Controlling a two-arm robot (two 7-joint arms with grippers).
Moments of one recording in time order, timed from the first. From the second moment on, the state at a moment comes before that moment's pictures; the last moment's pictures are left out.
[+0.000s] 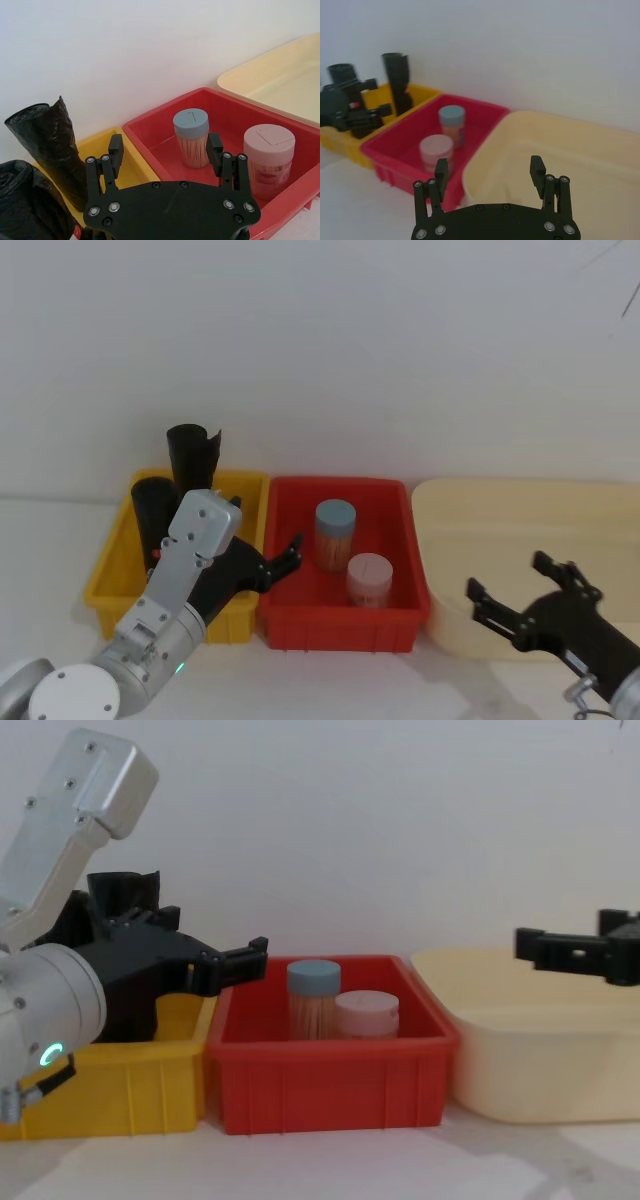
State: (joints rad) left arm -0.24 0.38 0.45 -1.63 -0.20 0.01 -0.01; right arm 0.02 0.45 -0.23 -1.88 0.37 0.21 0.25
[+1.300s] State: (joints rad) left arm -0.24 0.38 0.45 -1.63 -0.20 0.01 -0.01; right arm 0.44 0.36 -0.51 -1.53 0.31 0.35 0.43
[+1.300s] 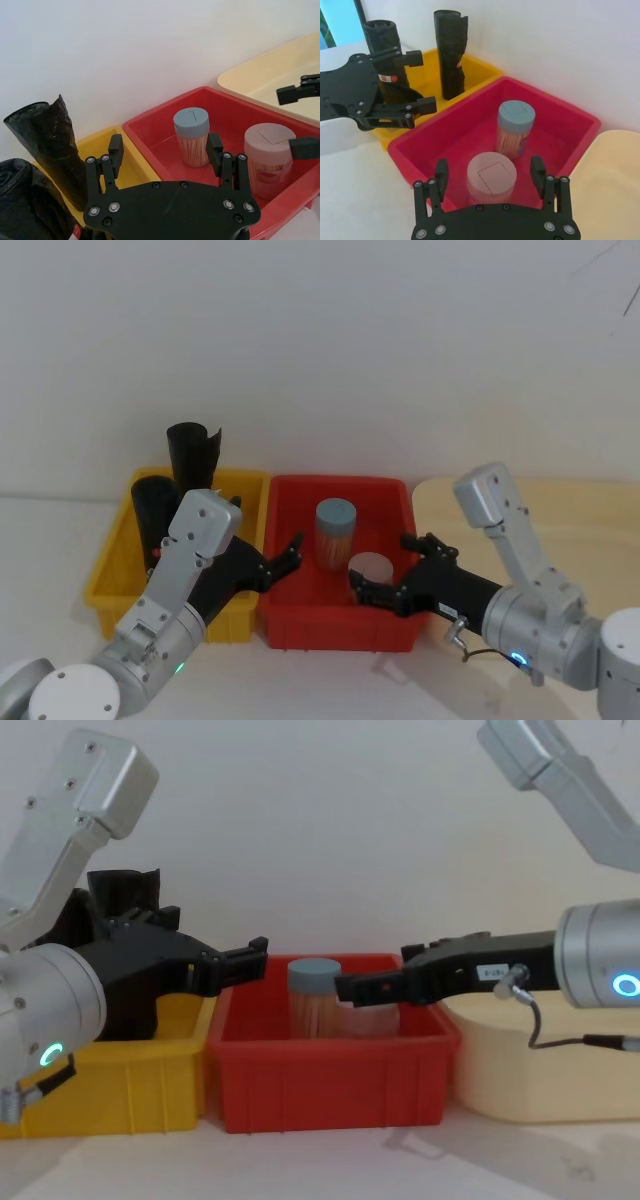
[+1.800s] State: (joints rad) left arm -0.24 0.38 0.45 -1.63 -0.20 0.01 -0.01; right arm 0.50 0.32 -0.55 -1.44 0.29 0.34 0.45
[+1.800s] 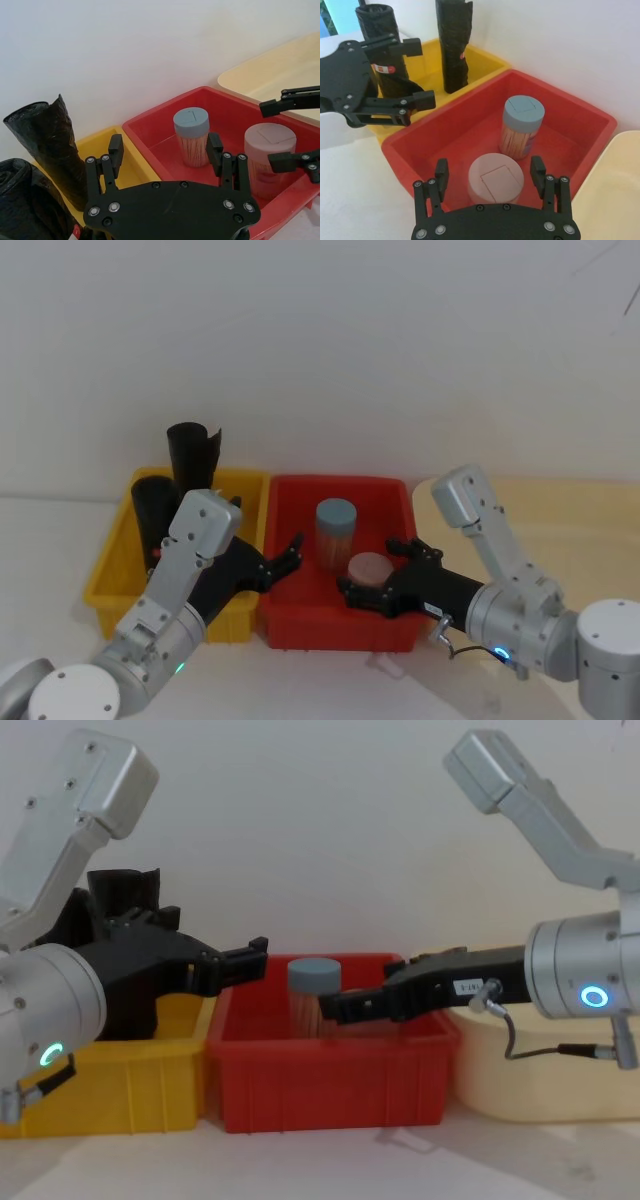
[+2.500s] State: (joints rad) left arm -0.24 0.38 0.45 -1.63 -0.20 0.01 -0.01; right arm 0.53 0.31 -0.56 -1.37 0.27 0.33 0.47
